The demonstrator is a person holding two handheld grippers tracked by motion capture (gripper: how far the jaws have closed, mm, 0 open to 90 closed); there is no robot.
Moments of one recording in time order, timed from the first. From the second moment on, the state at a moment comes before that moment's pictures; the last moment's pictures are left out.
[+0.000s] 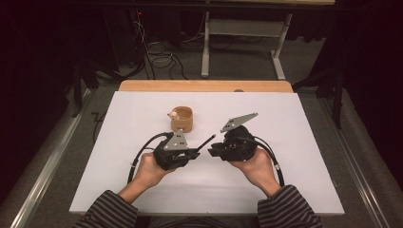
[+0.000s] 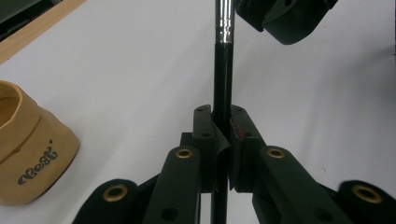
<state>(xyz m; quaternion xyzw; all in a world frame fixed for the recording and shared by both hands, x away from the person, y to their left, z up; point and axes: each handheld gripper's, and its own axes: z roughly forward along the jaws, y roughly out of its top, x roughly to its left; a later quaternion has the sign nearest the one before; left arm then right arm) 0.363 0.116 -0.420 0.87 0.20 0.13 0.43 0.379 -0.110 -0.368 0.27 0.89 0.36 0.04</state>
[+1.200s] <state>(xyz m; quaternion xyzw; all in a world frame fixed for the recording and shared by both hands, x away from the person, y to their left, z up) 0.362 0.109 -0.426 0.87 0.20 0.13 0.43 0.378 -0.087 -0.356 0.24 0.88 0.41 0.03</state>
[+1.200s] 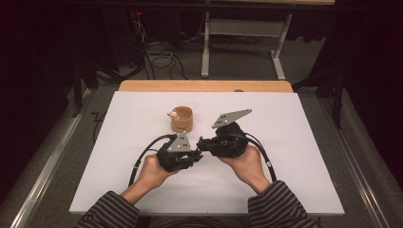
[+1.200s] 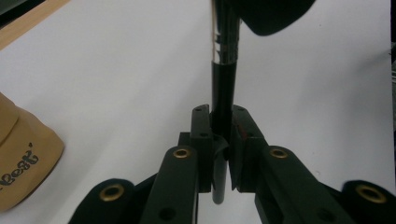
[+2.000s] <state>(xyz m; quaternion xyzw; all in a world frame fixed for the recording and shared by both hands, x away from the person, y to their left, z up) 0.356 0.120 -0.410 0.85 0.20 0.14 0.46 0.378 -0.068 -0.351 0.21 0.90 0.38 0.03</state>
